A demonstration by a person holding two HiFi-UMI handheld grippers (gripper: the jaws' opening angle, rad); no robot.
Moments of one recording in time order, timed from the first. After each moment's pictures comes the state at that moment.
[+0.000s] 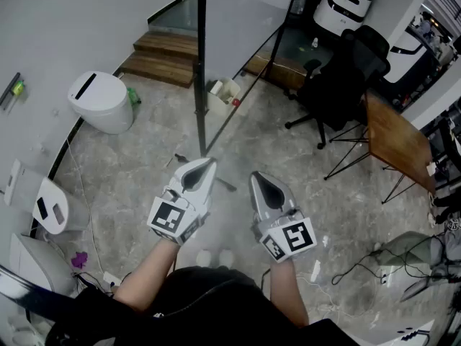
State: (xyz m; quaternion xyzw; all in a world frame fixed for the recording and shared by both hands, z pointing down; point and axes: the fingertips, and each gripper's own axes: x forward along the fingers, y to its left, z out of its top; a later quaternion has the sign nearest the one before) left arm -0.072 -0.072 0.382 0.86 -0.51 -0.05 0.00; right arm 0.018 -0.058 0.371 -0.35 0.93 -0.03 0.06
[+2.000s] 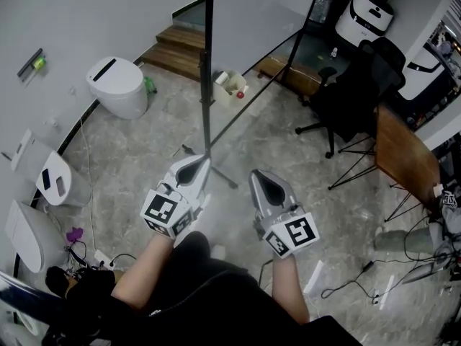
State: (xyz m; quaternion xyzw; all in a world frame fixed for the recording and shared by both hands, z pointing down) left arm -0.042 -0.040 0.405 0.83 -0.56 -0.02 0.01; right arm 0.068 -0.037 0.383 -0.26 0.96 -0.04 0.06
